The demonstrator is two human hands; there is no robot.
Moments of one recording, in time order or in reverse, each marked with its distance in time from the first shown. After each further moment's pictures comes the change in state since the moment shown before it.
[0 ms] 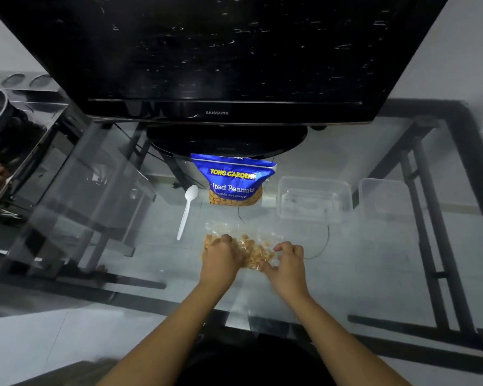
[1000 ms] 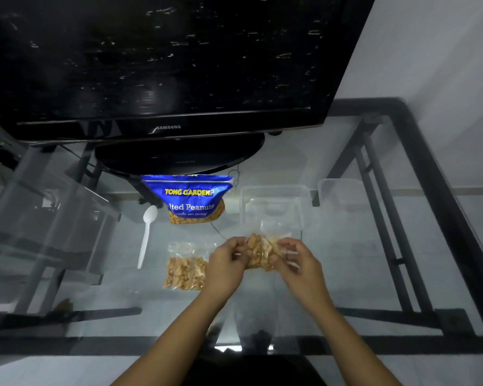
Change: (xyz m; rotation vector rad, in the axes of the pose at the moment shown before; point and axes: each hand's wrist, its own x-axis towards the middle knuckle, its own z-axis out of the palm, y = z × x) left_hand 0.000 0.064 0.015 -0.663 -0.219 0.027; right_hand -0.010 0.005 -0.087 0.372 0.120 -0.071
